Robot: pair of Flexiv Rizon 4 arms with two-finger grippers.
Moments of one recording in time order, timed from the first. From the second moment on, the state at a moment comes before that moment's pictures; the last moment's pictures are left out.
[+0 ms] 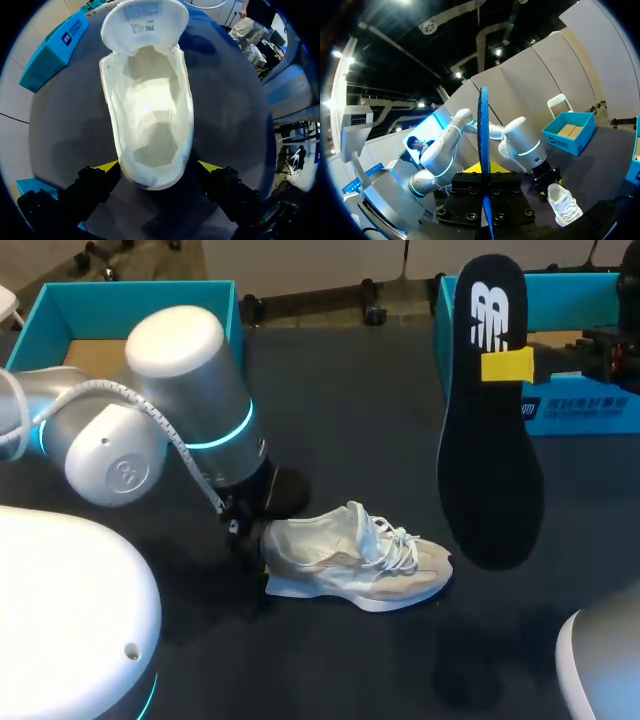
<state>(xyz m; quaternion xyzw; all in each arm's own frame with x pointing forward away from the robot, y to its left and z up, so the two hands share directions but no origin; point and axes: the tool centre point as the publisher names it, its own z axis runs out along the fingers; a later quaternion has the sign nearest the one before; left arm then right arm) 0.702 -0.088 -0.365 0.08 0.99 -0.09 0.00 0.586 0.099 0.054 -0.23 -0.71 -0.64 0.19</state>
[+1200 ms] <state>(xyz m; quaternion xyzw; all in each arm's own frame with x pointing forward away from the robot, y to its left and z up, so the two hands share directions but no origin) 0.748 -0.181 -0.357 0.07 0.99 -0.10 0.00 0.585 0.099 0.053 -0.23 -0.71 -0.64 0.19</state>
